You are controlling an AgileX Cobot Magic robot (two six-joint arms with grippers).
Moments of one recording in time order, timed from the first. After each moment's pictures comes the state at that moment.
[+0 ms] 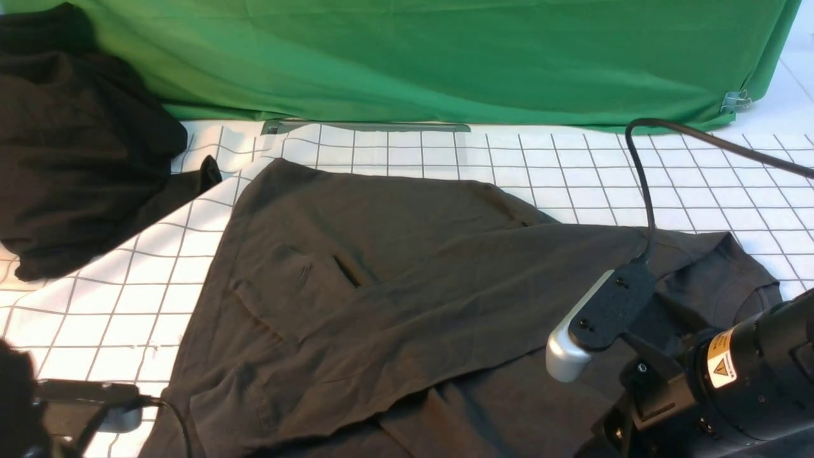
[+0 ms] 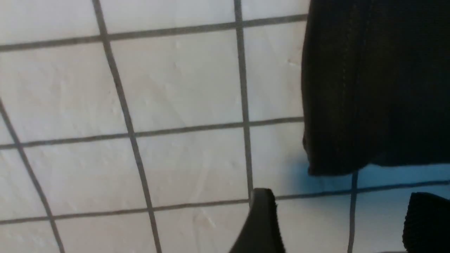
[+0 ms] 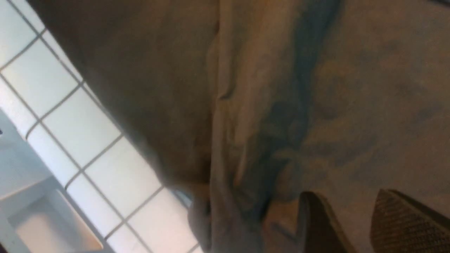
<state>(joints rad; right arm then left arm) 0.68 1.27 -0.80 0.25 0.77 -0.25 -0.28 1.25 -0.52 -0.01 0.98 -0.20</state>
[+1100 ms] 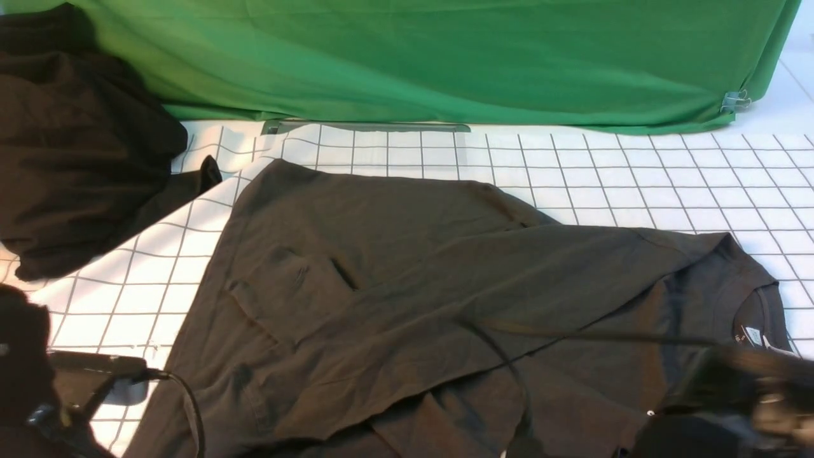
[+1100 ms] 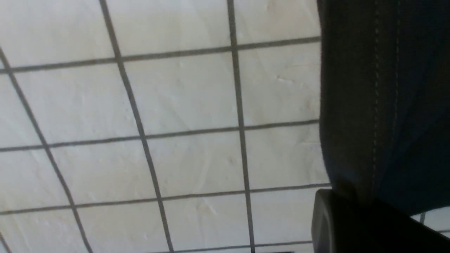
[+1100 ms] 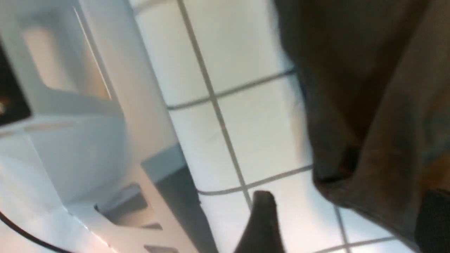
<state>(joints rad) 0.96 1.51 -0.74 0.17 0.84 -0.36 -0.28 1.24 -0.61 0.01 1.11 -0.20</state>
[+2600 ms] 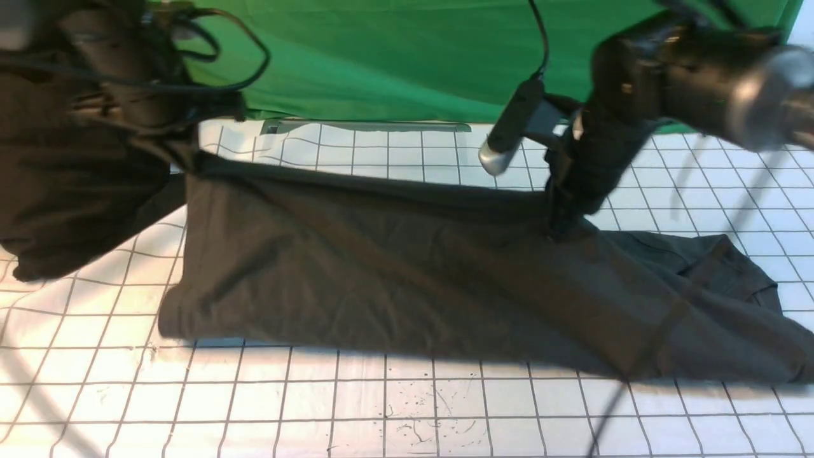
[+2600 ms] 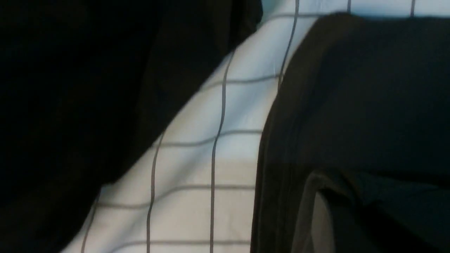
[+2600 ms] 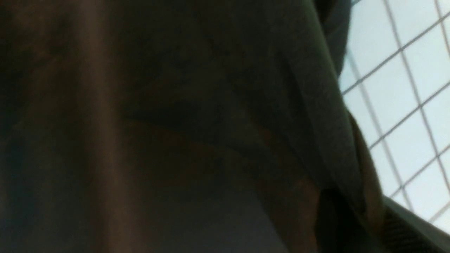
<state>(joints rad) 0.44 2.06 -1.74 -0.17 0.90 -0.47 -0.10 2.09 -1.98 0.07 1.18 -0.18</state>
